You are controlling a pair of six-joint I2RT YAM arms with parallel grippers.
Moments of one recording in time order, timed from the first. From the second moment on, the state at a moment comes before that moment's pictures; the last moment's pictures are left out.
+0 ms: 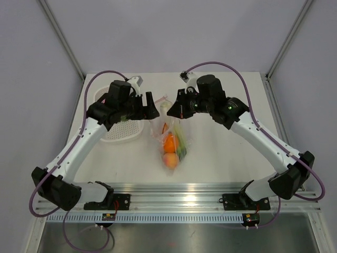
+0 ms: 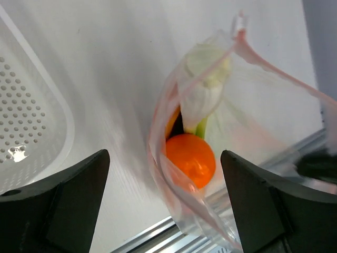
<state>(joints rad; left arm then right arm) -0.46 1.26 1.35 -0.74 0.20 -0.44 0.70 1.44 1.49 -0.49 -0.34 0.47</state>
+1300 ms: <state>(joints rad) -0.46 1.23 1.20 -0.55 0.14 -0.84 1.00 1.36 1.56 -0.72 0.00 0.19</state>
